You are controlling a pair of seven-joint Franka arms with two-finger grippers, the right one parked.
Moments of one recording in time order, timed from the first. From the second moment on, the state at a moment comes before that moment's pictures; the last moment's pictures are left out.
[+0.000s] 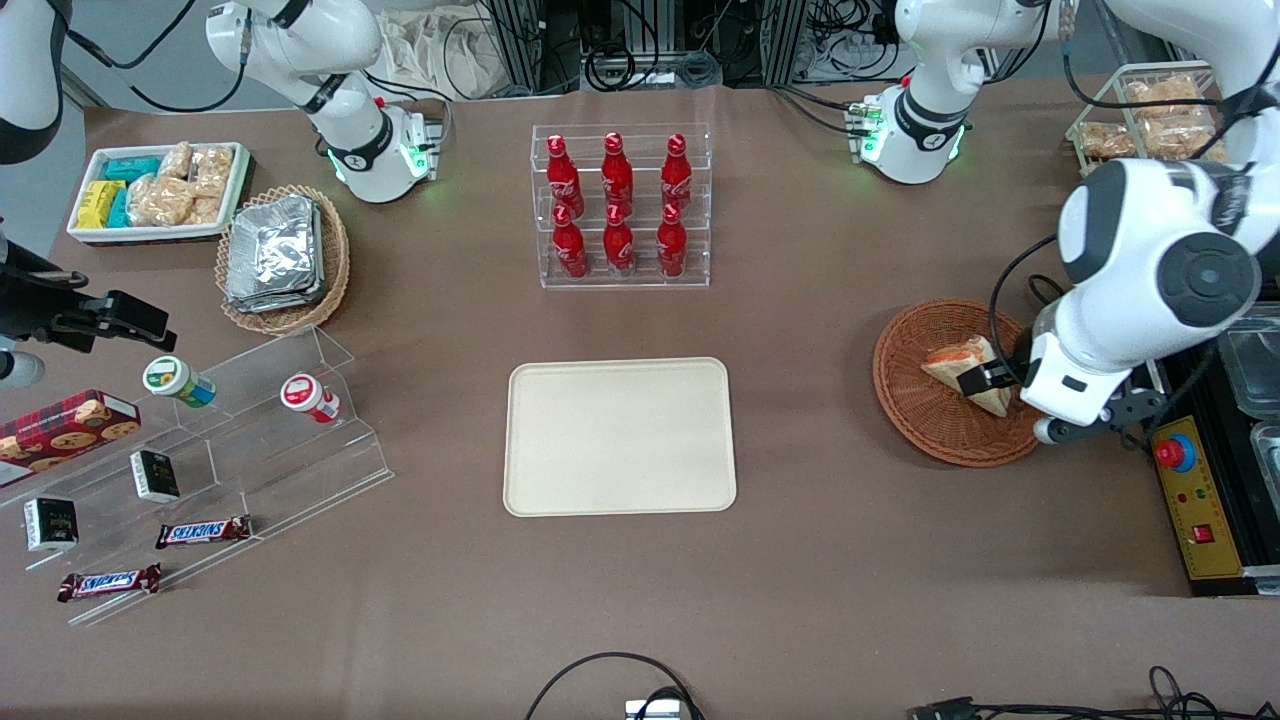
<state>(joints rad) -0.05 0.13 -0.09 -1.95 0.06 1.98 -0.55</state>
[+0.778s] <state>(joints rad) 0.04 0.07 -0.08 -2.31 0.06 2.19 -0.92</state>
